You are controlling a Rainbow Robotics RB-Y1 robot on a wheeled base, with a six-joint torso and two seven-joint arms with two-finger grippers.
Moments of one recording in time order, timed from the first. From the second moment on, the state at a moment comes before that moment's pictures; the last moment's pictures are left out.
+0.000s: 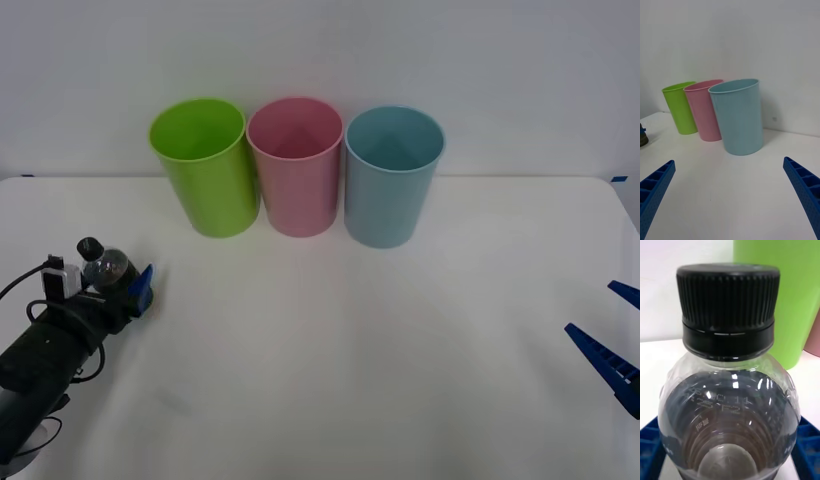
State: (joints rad) right arm 0.35 -0.40 -0.52 -1.66 0.96 -1.22 0.00; left arm -0.03 0.33 0.24 -1.22 -1.03 -0.55 -0.30
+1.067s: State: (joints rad) right arm 0.35 -0.40 -0.52 -1.66 0.96 -1.22 0.00; left arm 0.20 0.45 0.28 -1.45 -0.86 -0.62 -0.27
